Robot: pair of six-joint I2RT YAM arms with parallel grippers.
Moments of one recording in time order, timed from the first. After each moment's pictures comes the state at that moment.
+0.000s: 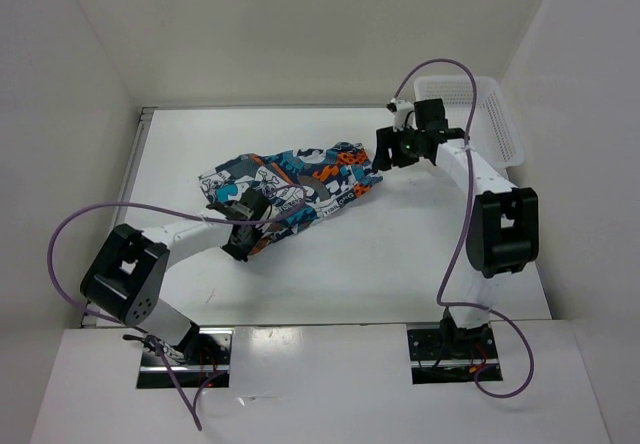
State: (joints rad) left arm -0.49 1.53 0.81 -0.60 -0.21 0.07; right arm 0.13 1.76 1.42 -0.48 -0.43 -0.10
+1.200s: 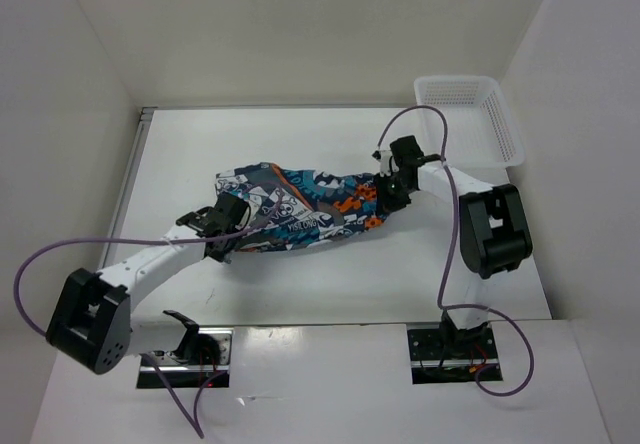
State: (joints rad) left arm -0.43 1.29 0.71 -0.65 -0.30 0.07; right arm 0.24 1.84 1.21 -0.51 -0.28 0.05
